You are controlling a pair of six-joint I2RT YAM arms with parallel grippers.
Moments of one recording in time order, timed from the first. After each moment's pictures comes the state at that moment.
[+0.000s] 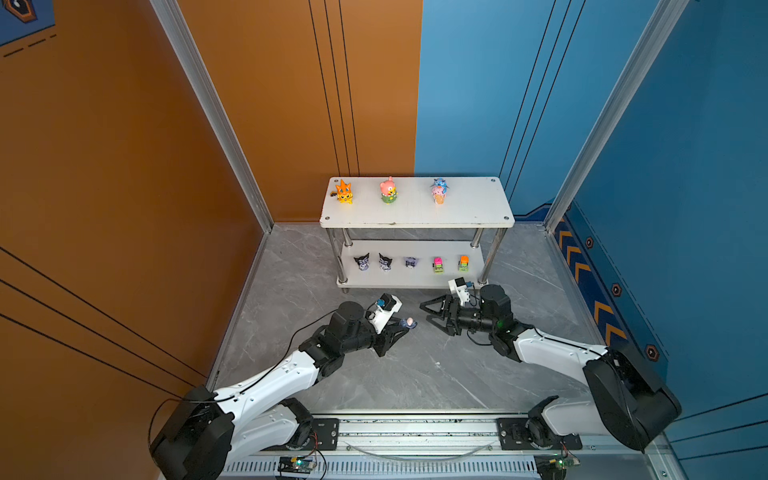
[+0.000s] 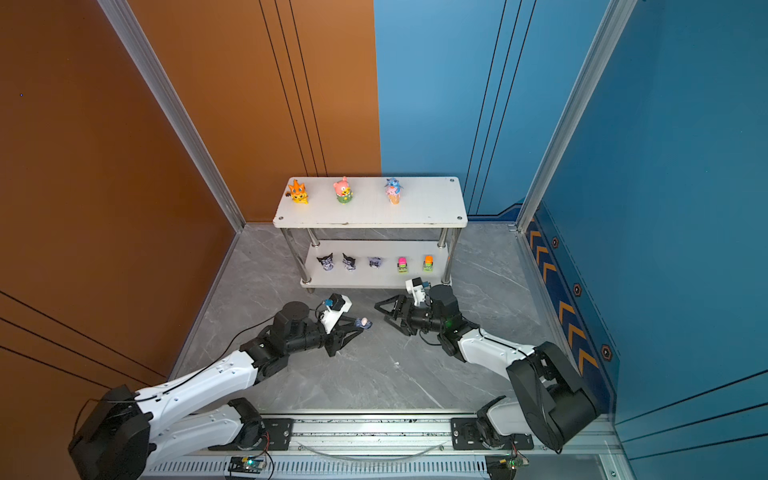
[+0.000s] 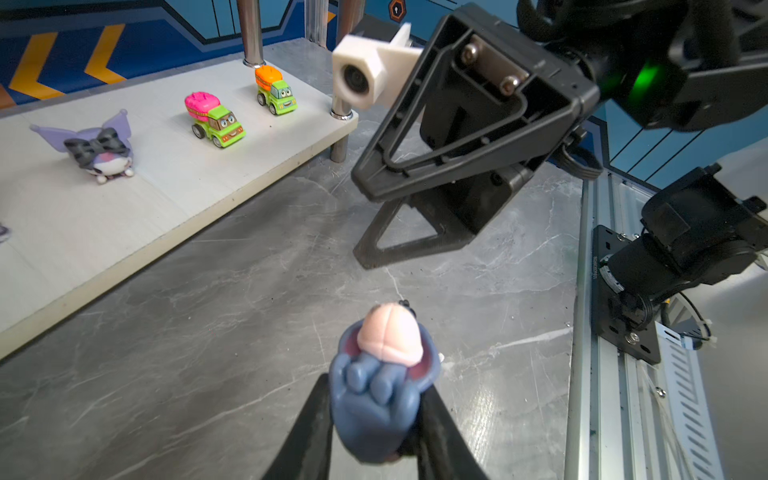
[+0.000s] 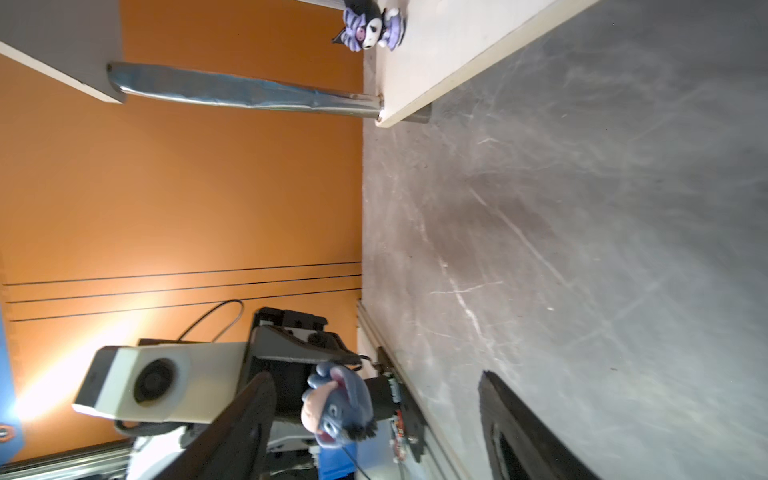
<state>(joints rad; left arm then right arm) -0.68 1.07 0.48 0.19 0.37 -0.05 0.52 1.42 0.52 0.60 -0.73 1.28</state>
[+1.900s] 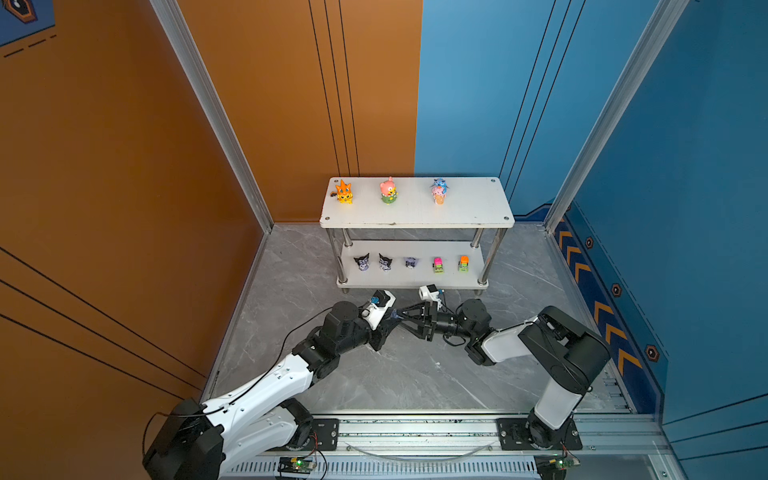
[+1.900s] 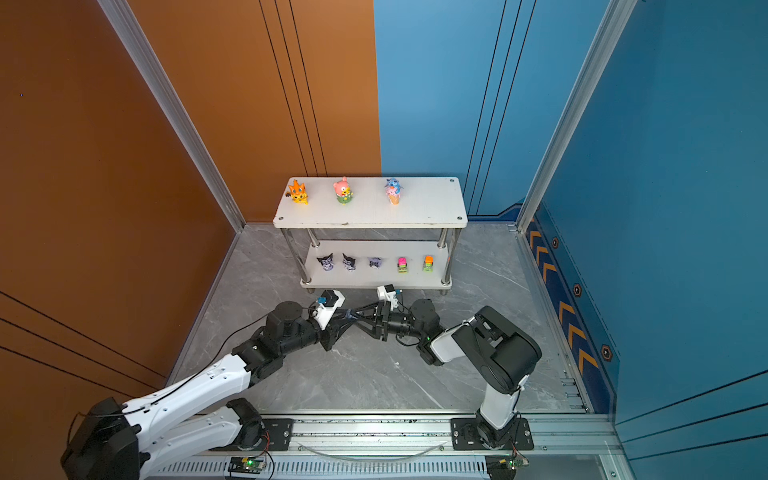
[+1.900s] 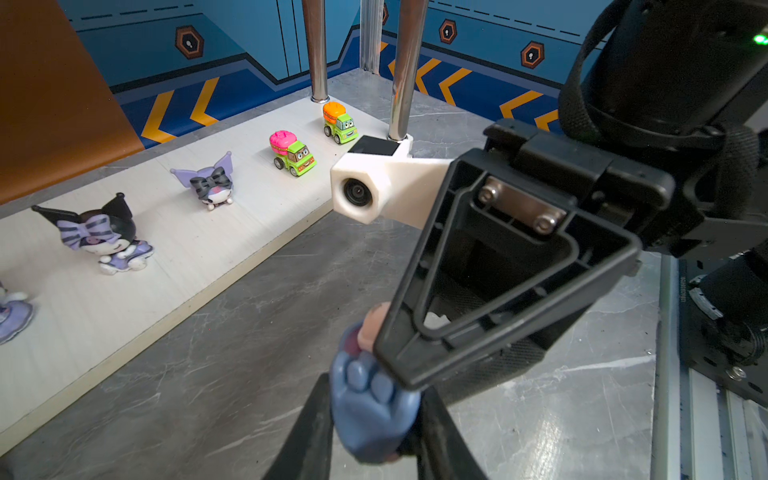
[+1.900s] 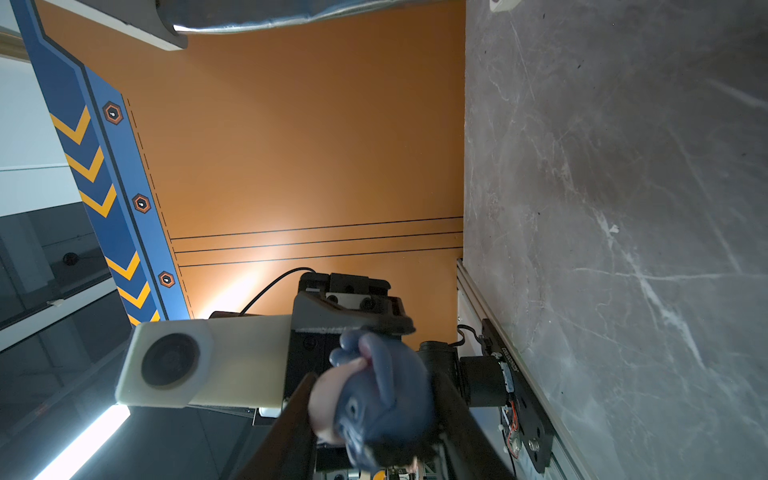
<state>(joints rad) -0.66 1.01 0.48 0.16 0.24 0.02 0.69 1.76 0.54 1.29 -0.73 1.68</state>
